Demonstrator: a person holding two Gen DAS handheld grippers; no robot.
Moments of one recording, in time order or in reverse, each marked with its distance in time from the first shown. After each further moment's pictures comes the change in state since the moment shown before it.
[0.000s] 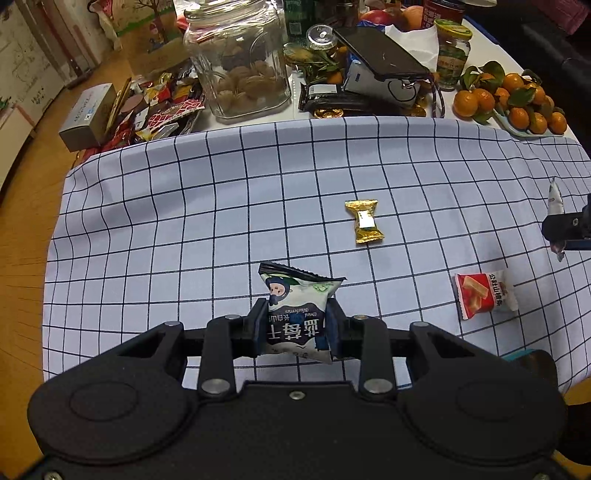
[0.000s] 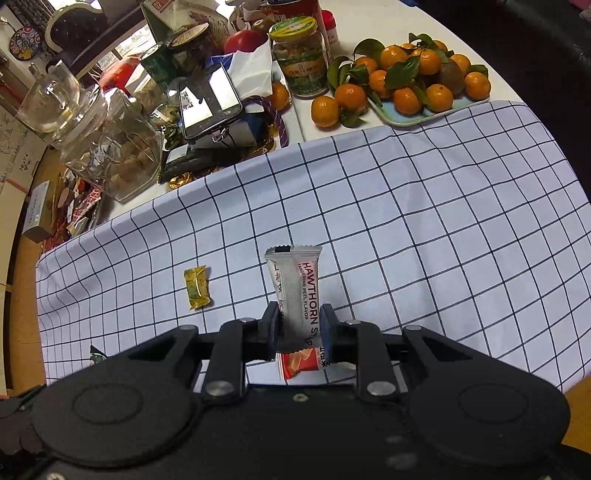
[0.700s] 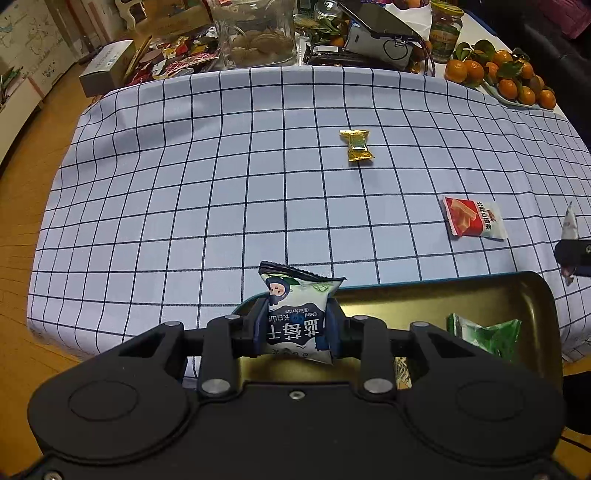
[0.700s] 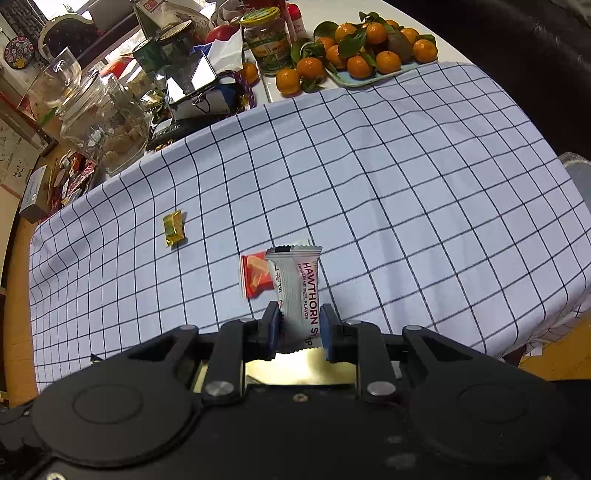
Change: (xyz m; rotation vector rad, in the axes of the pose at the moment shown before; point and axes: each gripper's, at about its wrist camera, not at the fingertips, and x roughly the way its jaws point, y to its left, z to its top) left arm -0.012 -0.004 -0.083 -0.065 0.014 -0.022; right arm -0.030 -0.029 -0.093 0.038 -0.024 -0.027
